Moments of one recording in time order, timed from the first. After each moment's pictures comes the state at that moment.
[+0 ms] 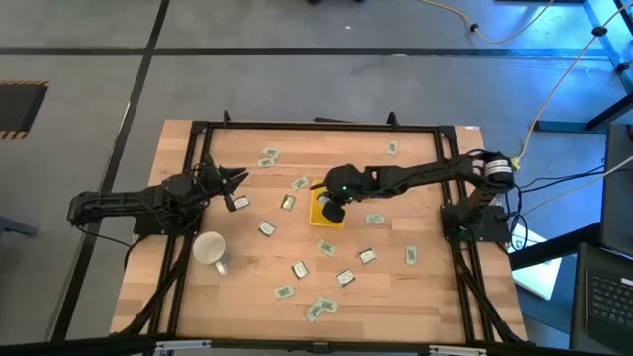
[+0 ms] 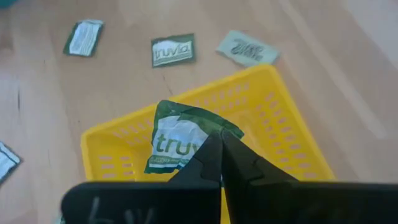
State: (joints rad) left arm 0.12 0.11 0.03 0.00 -0.45 -0.07; right arm -0.08 1.75 1.10 -0.21 0.13 0.31
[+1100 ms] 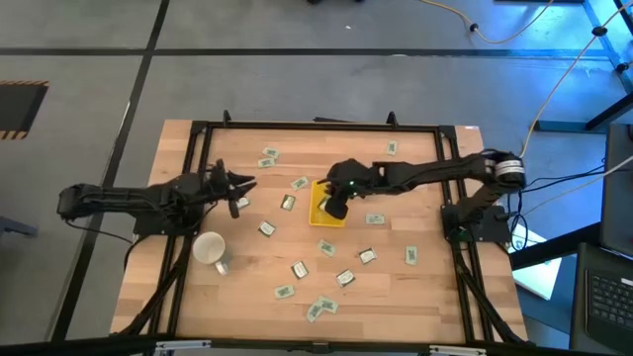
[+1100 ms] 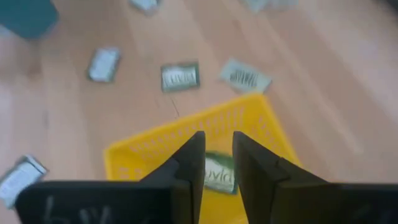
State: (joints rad) left arm 0.12 0.37 0.06 0.13 -0.29 -0.15; right arm -0.09 1.63 1.10 -0.22 0.14 0.28
